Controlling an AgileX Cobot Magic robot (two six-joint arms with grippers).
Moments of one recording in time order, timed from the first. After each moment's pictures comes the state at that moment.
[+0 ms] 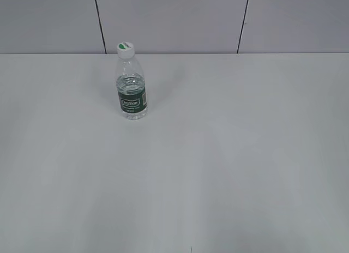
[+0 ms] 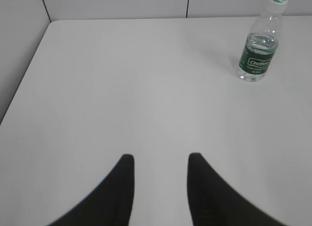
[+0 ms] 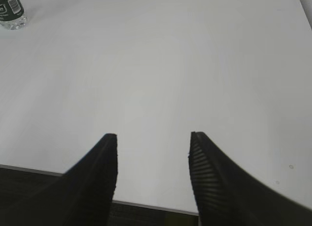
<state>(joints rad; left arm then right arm) 0.02 -0.01 -0.53 0.01 1.07 -0.01 0.18 -0.01 -0.51 0.03 1.09 -0.16</state>
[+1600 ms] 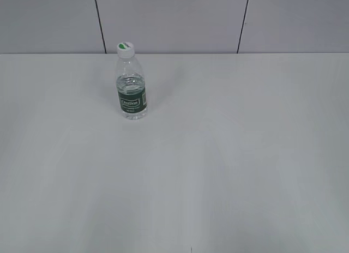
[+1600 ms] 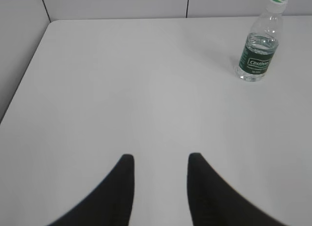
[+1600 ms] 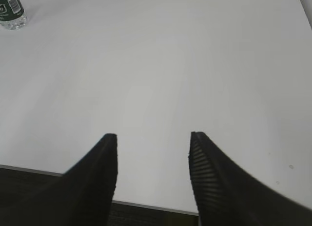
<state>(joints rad) 0.02 -0.01 -0.53 0.01 1.07 -0.01 0.18 -0.01 -0.51 0.03 1.09 -0.16</state>
